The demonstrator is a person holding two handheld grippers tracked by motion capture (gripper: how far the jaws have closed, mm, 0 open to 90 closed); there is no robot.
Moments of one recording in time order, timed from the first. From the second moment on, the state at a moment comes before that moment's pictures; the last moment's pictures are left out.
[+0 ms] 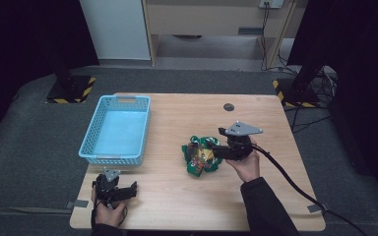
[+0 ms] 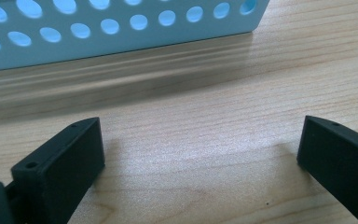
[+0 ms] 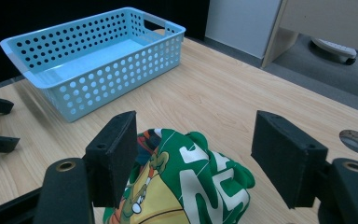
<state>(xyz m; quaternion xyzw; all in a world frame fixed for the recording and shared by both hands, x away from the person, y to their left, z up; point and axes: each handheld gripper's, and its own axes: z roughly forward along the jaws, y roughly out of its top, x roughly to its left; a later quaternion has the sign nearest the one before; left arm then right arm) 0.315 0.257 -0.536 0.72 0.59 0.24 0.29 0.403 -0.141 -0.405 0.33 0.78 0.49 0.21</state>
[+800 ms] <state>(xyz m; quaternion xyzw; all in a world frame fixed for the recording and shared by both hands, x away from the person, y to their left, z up) 0.315 0.257 -0.536 0.72 0.58 0.24 0.29 0.425 -0.123 -0.441 0.34 0.80 0.46 0.19</state>
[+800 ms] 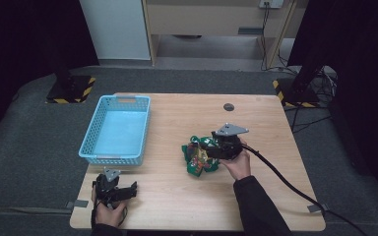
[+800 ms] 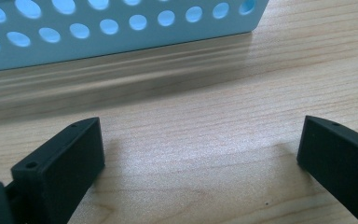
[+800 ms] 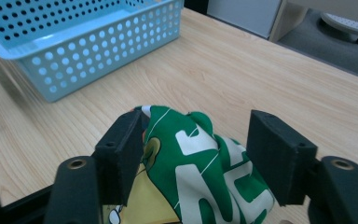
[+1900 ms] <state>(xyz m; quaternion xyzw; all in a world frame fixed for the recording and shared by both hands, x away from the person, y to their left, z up) 0.315 0.257 -0.536 0.72 0.58 0.24 0.29 0.415 -0.127 -0.427 0.34 0.79 0.47 0.19</state>
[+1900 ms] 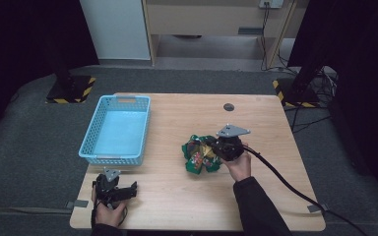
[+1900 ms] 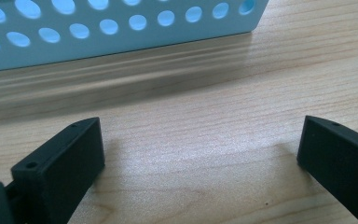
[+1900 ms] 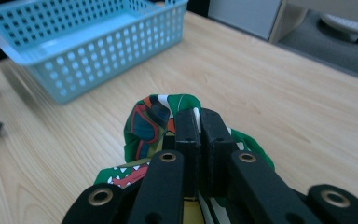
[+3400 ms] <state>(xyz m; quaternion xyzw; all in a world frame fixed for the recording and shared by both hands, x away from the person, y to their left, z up) 0.315 0.256 -0.536 0.72 0.58 0.24 0.29 0.413 -0.144 -0.326 0.33 0.71 0.55 0.29</state>
